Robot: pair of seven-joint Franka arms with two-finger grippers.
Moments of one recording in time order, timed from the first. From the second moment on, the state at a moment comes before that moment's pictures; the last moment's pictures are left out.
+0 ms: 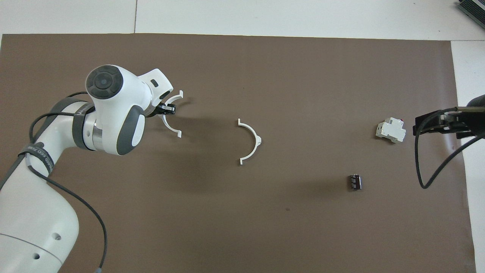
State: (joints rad) left arm -0.38 0.39 0.05 -1.81 -0.02 2.31 -0.12; right arm 0.12 -0.03 -0.13 -1.64 -0.01 1.56 0.09
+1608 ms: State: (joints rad) left arm -0.65 0.40 0.05 -1.88 0.03 2.39 -0.42; right arm 0.12 -0.03 -0.13 -1.64 -0.01 1.56 0.09
